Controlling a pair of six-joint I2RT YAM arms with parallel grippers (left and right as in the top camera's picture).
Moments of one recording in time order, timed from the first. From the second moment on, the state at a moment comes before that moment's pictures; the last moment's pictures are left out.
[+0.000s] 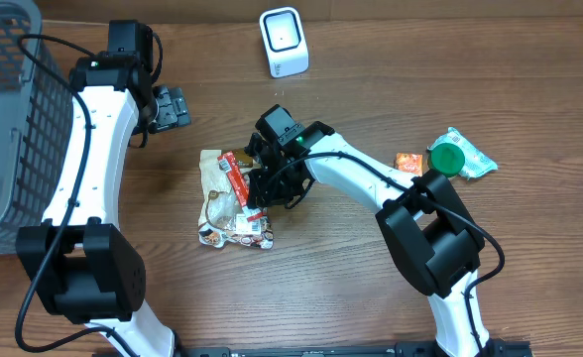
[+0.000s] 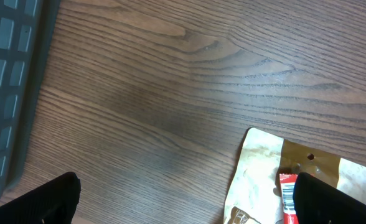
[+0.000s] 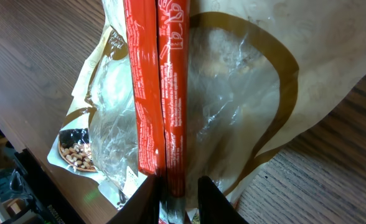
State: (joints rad) left arm 0.01 1.87 1.72 -1.14 -0.18 -0.33; right arm 0.68 2.17 1.58 -0.75 -0.55 0.33
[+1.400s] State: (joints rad) left arm 0.01 1.87 1.72 -1.14 -0.18 -0.33; right arm 0.73 2.16 1.58 -0.76 -0.47 0.27
